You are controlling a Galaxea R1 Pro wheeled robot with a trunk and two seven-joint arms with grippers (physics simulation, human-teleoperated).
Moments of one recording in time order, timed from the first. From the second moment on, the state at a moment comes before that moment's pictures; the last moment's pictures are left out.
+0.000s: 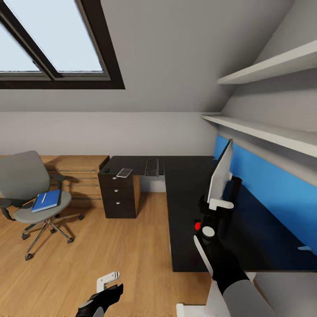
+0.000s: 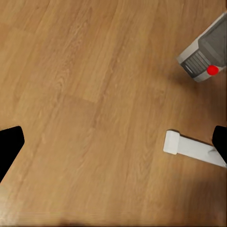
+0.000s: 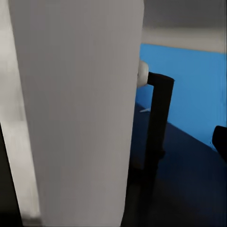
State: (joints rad) left arm -0.23 0.01 -0.22 -0.82 0.55 0.23 0.26; right arm -0.58 0.10 0.17 -0.99 0.05 -0.03 -0.67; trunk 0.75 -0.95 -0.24
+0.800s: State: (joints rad) left arm -0.23 0.01 -0.22 -0.82 0.55 0.23 0.27; right arm -0.58 0.10 0.17 -0.99 0.05 -0.02 -0.66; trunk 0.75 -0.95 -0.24
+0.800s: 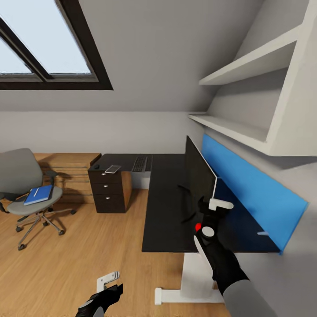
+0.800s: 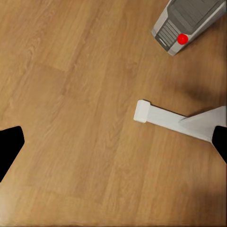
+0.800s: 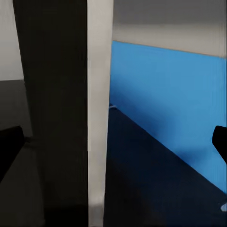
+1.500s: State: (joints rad) left arm -0.23 0.01 -0.22 -0.82 0.55 0.23 0.26; right arm -0.58 0.11 0.20 -0.98 0.05 -0.03 -0.66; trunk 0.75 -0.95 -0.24
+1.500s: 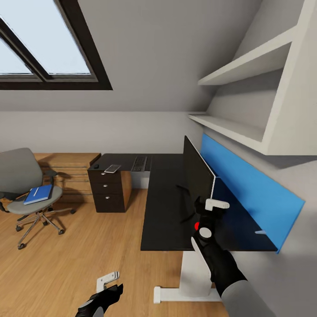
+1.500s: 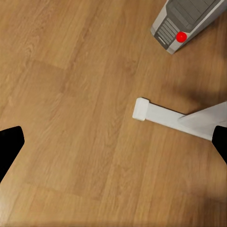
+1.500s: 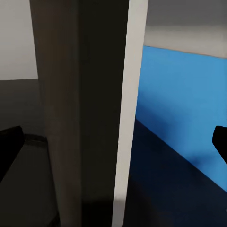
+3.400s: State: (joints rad) left arm -0.23 0.01 -0.22 -0.82 0.55 0.23 0.26; right arm -0.58 0.10 0.21 -0.98 0.05 -0.03 -0.65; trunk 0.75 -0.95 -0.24
